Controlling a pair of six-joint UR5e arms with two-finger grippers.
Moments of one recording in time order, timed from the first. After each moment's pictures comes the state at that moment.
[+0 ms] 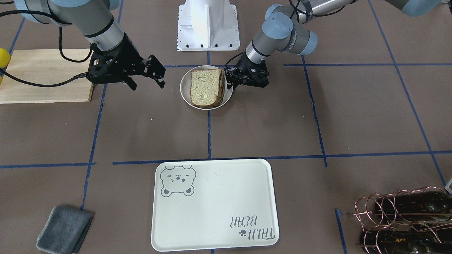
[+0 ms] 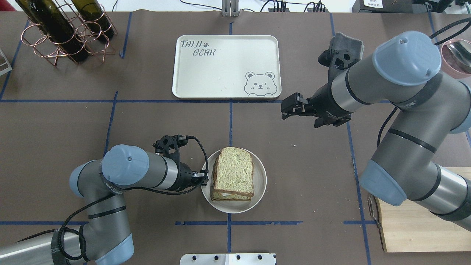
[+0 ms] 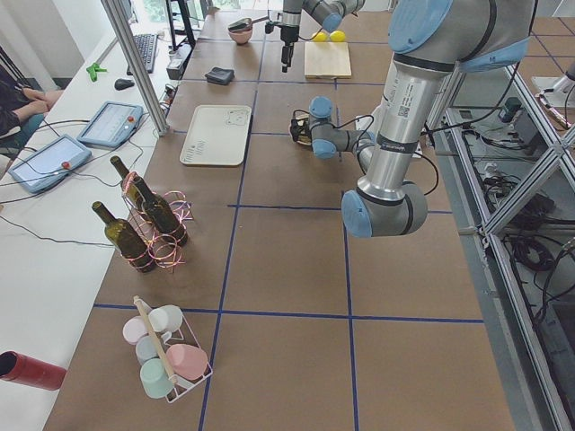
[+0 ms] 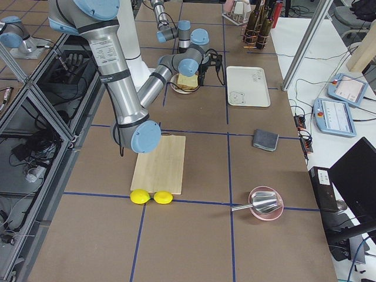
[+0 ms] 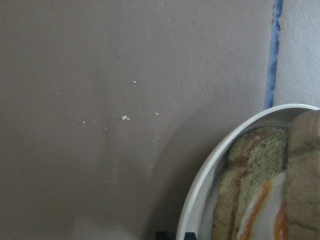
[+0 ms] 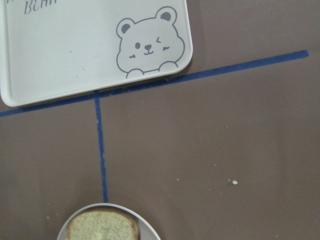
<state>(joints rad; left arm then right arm) -0.36 -2.01 -1.68 -2.23 -1.85 -1.56 0.72 -1.19 2.01 -1.42 2.08 1.30</state>
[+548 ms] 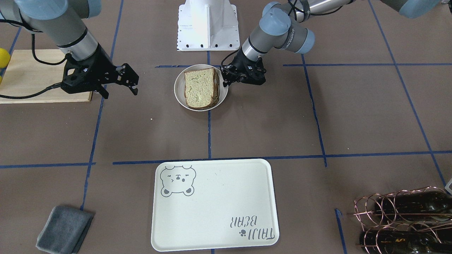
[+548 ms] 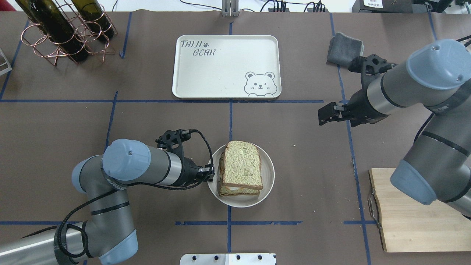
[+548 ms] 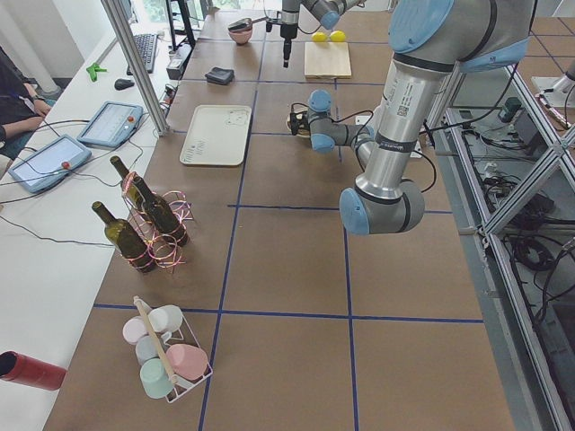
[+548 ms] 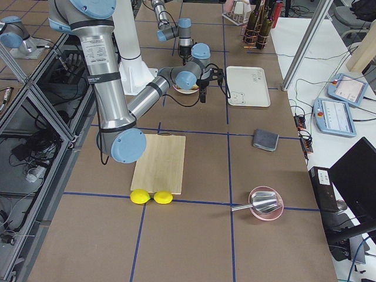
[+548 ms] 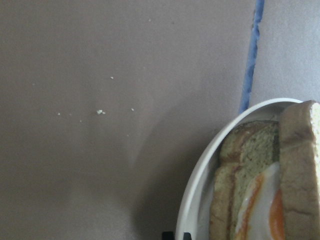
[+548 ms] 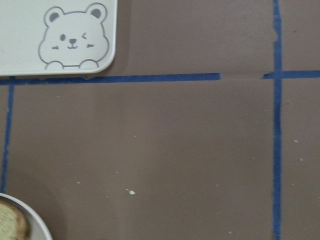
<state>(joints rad) -0.39 -2.04 -1.70 -2.22 -1.87 -1.59 0.79 -1.37 2.03 -1.42 2.09 1.04</state>
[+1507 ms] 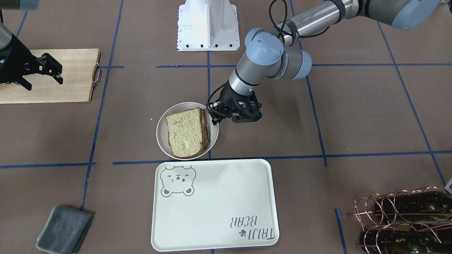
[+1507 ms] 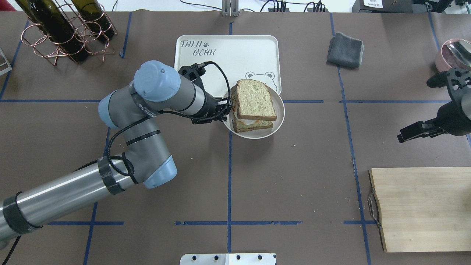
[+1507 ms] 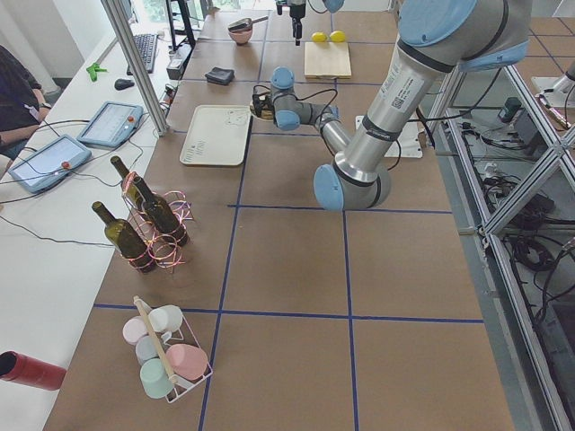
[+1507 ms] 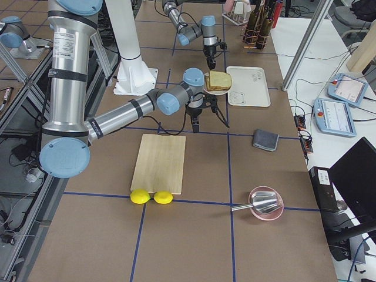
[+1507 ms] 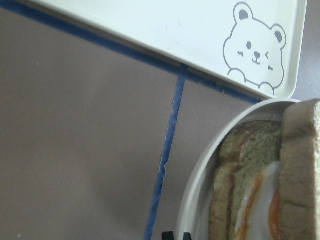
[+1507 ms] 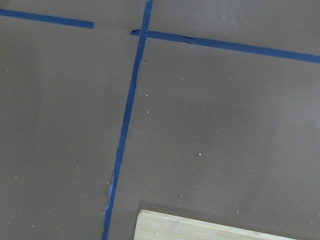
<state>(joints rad) -0.61 -2.35 -1.35 -2.18 -1.94 -1.64 0.99 -1.70 2.11 -1.40 2.22 0.63</state>
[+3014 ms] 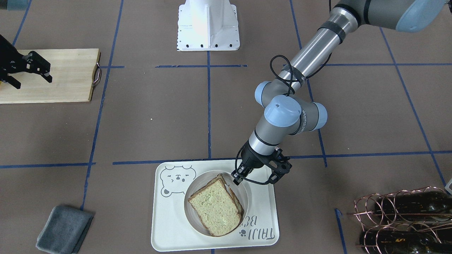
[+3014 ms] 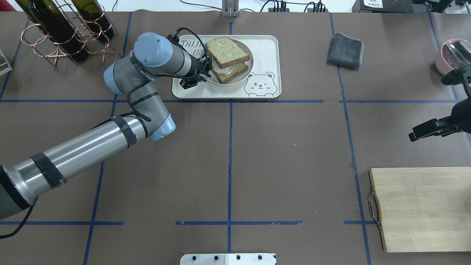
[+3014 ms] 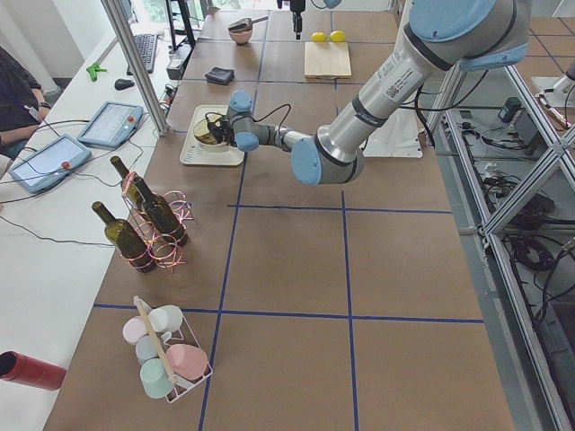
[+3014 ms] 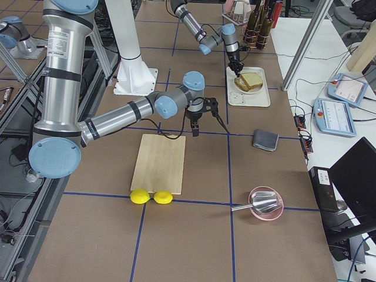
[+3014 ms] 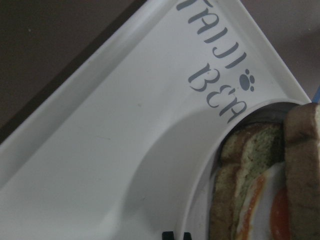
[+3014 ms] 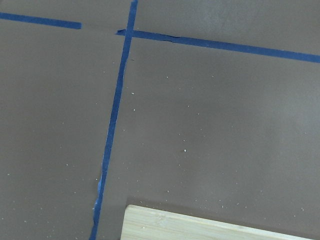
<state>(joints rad) -0.72 -2.48 -0.90 -2.48 -1.87 -1.90 1.03 -1.71 2.10 -1.41 2.25 0.60</state>
